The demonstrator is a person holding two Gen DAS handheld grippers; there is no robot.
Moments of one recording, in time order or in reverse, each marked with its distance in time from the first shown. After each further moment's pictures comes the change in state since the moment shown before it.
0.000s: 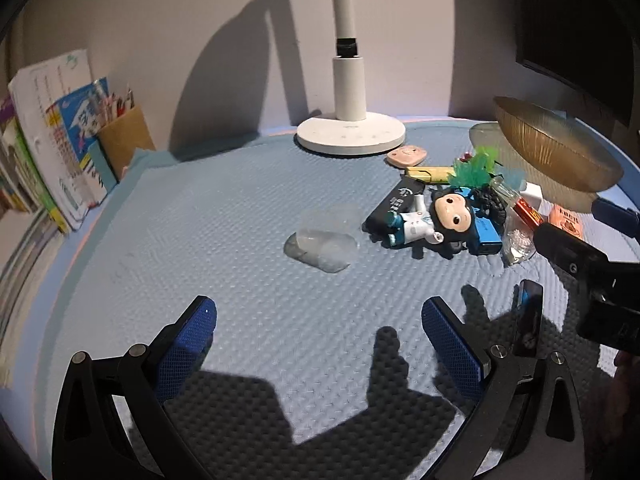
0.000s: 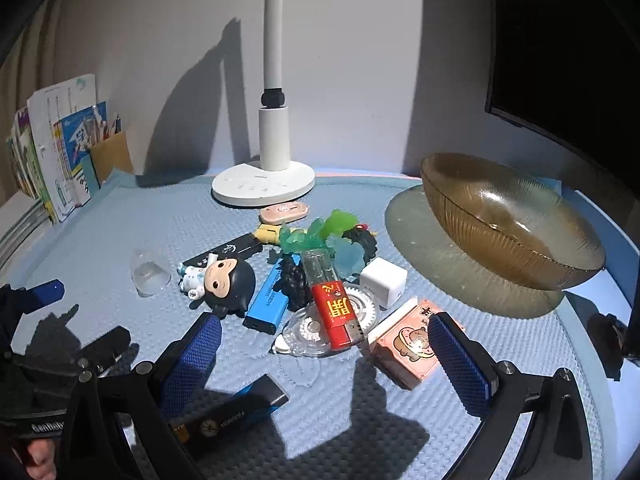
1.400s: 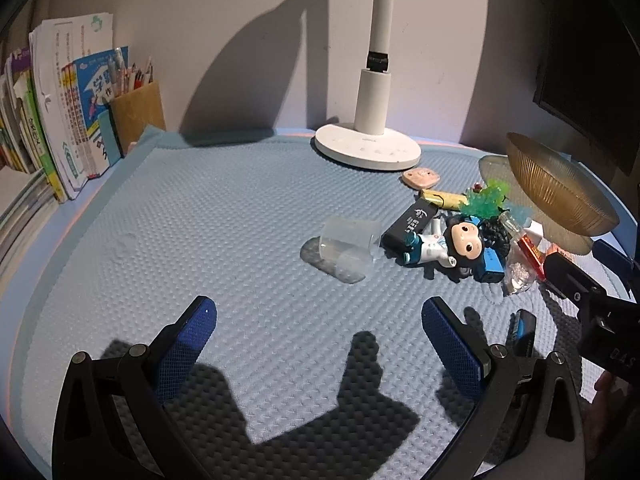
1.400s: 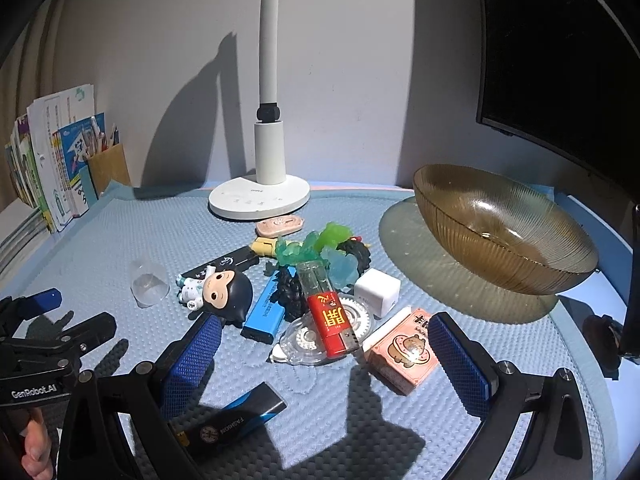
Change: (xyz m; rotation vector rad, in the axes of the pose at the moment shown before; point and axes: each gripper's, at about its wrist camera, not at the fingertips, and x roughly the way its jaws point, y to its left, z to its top) left arm 0.005 -0.013 0.001 -0.186 -0.029 -0.003; right arm -0.008 0.000 -0.002 0.008 -0.065 -0.012
